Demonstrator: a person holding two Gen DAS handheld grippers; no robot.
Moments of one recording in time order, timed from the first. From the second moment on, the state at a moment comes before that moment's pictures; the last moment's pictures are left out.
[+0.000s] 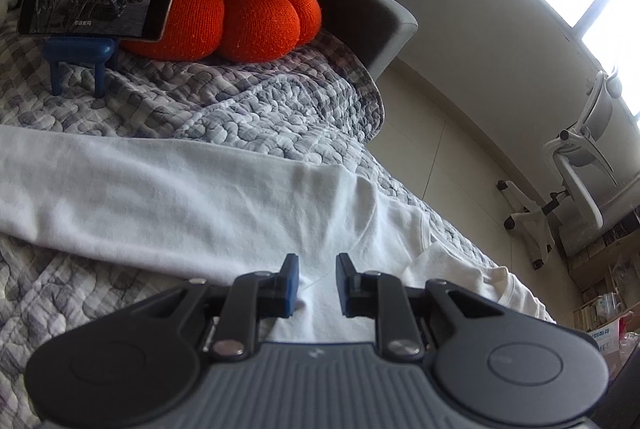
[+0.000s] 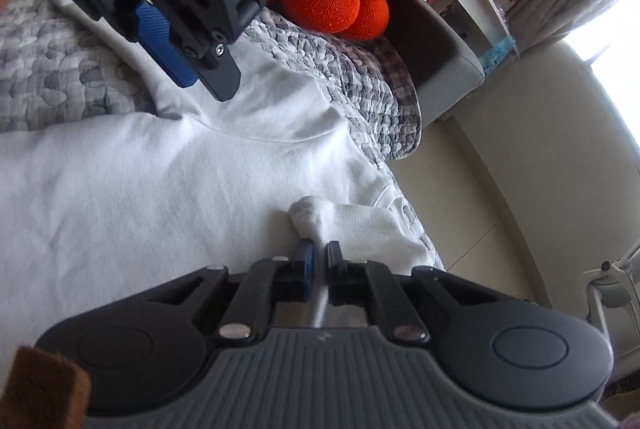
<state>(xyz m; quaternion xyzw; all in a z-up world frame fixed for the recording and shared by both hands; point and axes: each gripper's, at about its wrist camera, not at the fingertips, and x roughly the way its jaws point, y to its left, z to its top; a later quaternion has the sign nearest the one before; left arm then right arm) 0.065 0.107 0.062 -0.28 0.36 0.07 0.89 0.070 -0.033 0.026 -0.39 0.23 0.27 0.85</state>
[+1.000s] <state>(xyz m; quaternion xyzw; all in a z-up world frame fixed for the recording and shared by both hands) 0.094 0.110 0.051 -0.27 0.37 0.01 0.89 0.116 -0.213 0.092 -0.02 0.30 0.19 0.94</state>
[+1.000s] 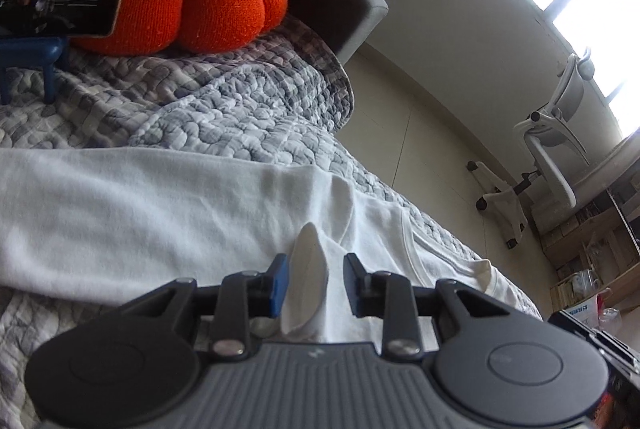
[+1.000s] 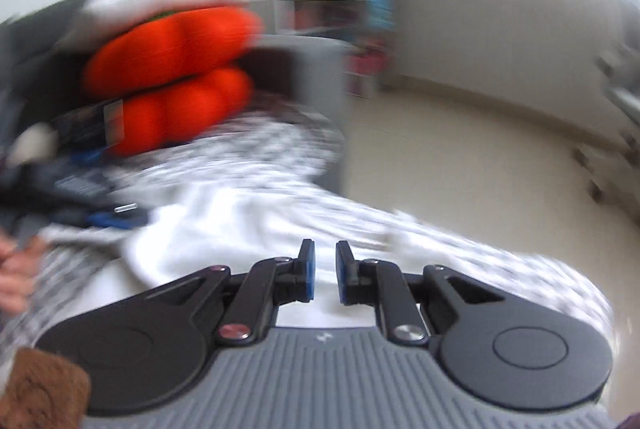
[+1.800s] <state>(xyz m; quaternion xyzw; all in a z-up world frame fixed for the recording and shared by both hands) 0.105 0.083 0.054 -0.14 0.32 0.04 0.94 0.099 -0.277 0.051 0.04 0.34 0.13 0.93</state>
